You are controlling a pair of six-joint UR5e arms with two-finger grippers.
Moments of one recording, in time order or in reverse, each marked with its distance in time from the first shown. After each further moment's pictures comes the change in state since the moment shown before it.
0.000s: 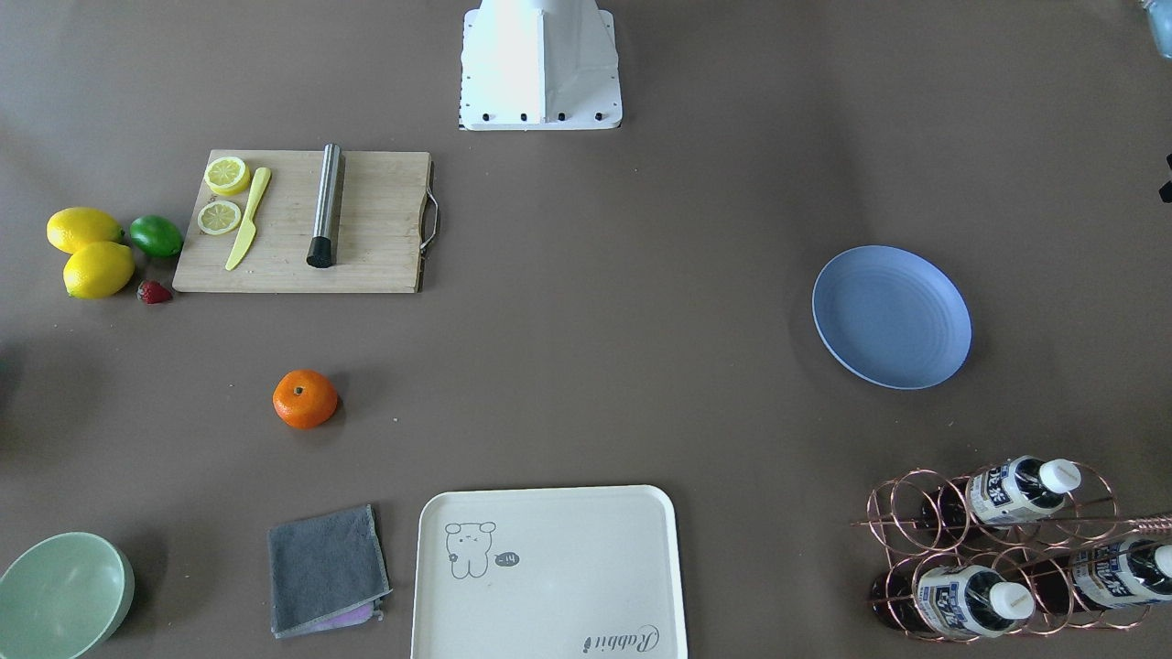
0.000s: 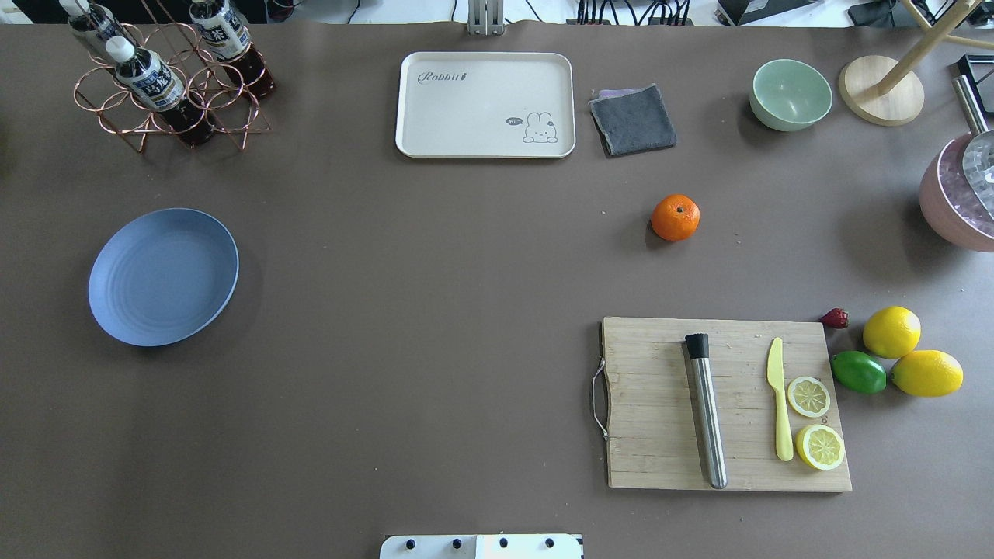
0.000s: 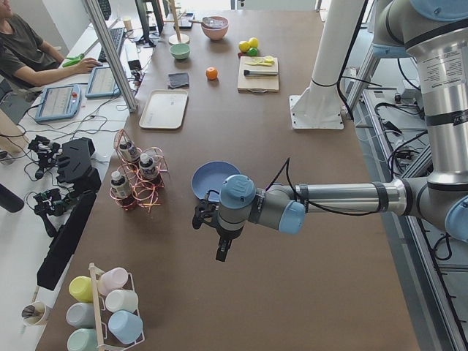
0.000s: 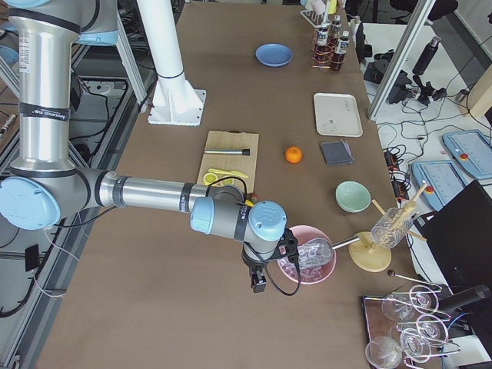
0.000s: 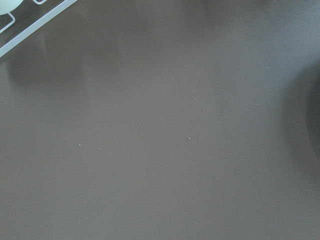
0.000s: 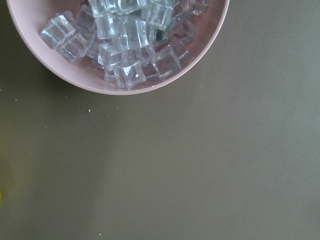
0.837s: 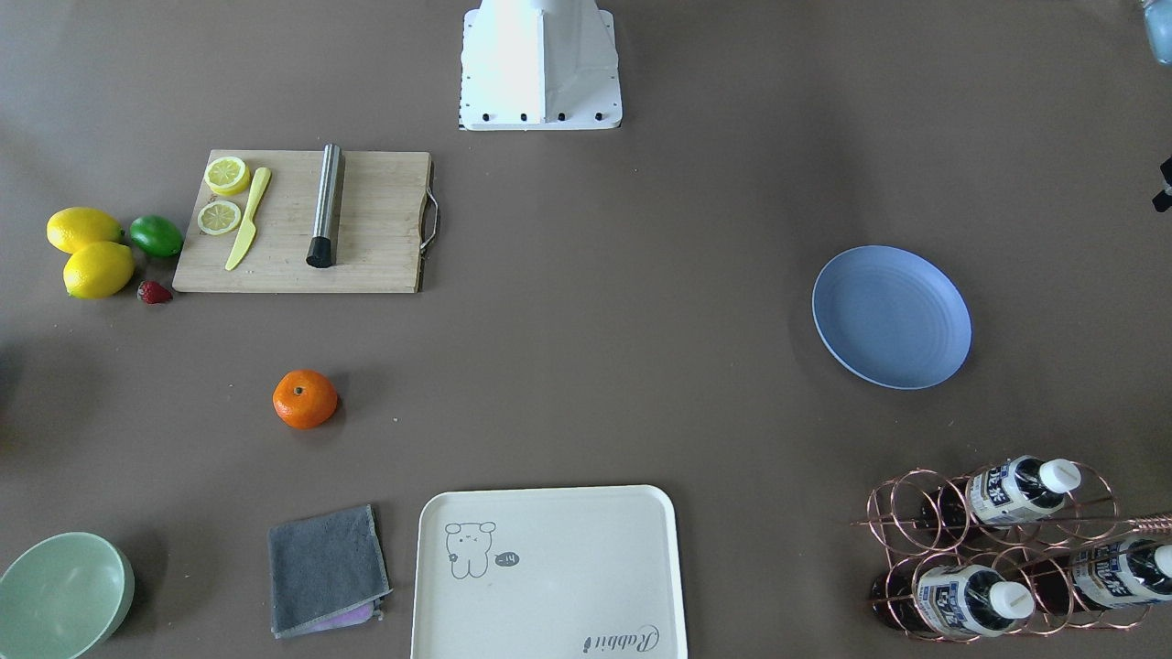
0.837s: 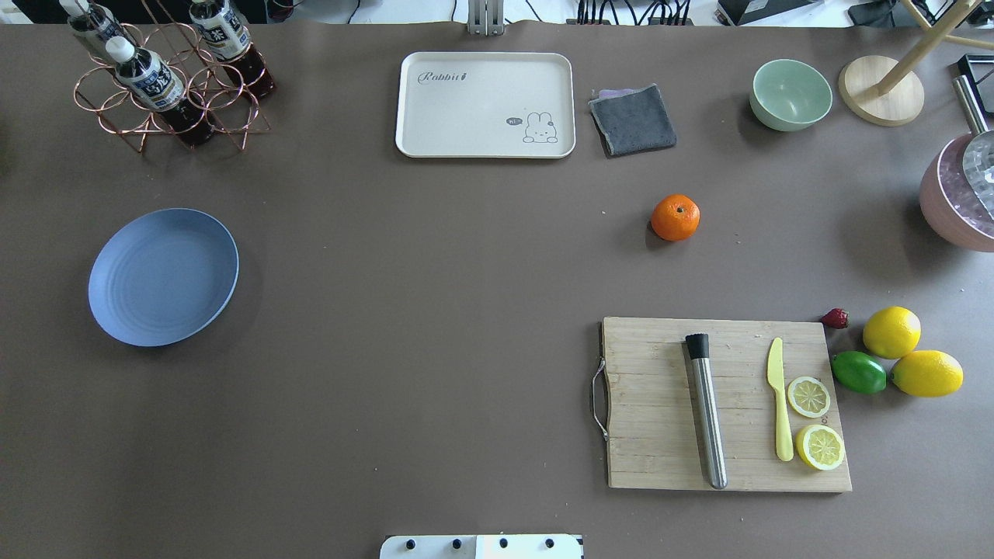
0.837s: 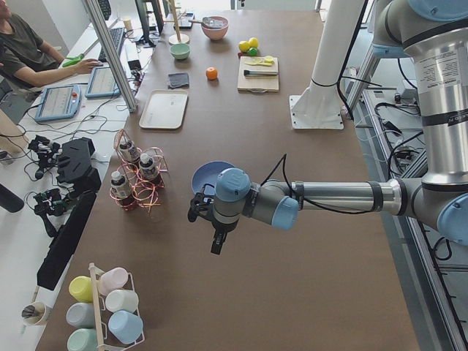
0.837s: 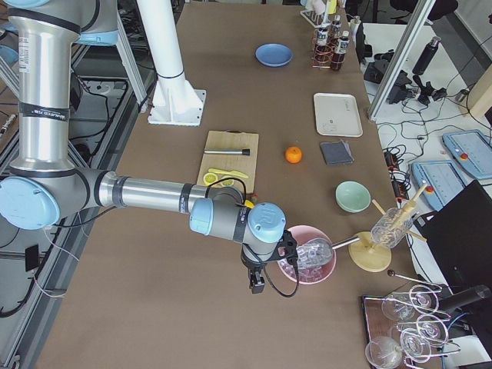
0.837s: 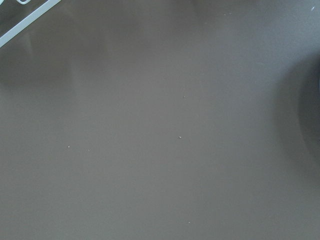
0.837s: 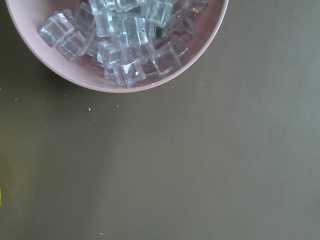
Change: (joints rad) left arm 0.032 -0.052 -0.003 -0.018 -0.005 -0.087; right arm 0.000 -0.007 0.000 0.004 0.009 0.003
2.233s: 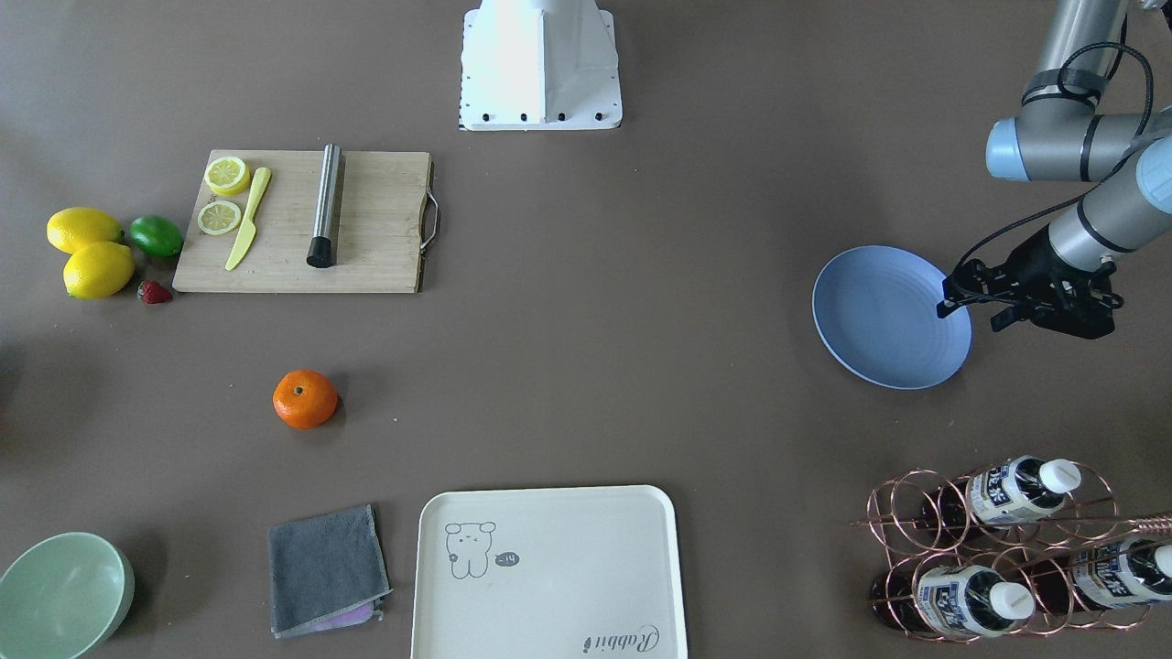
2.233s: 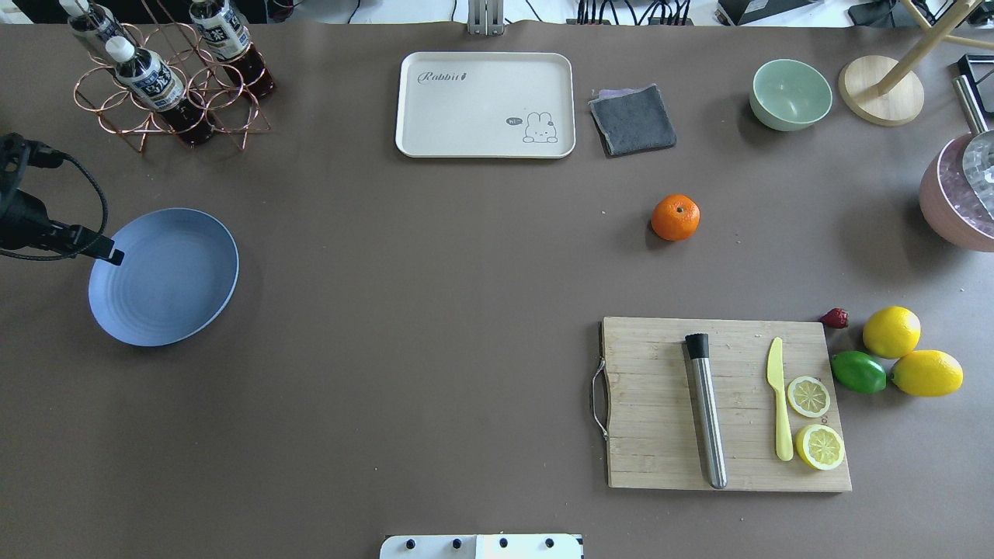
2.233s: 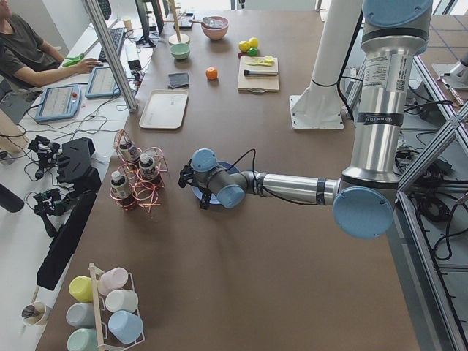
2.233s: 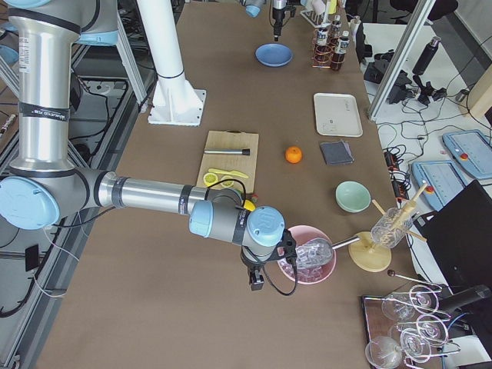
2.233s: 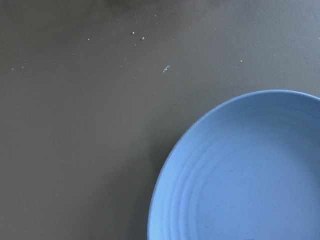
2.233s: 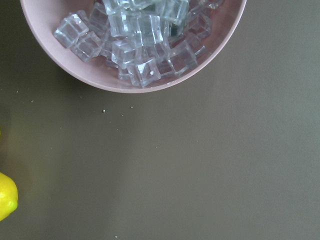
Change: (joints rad) left arm 0.422 -0.282 0.285 -0.335 0.026 -0.508; right arm -0.006 -0.002 -0.023 0.002 0.054 -0.003
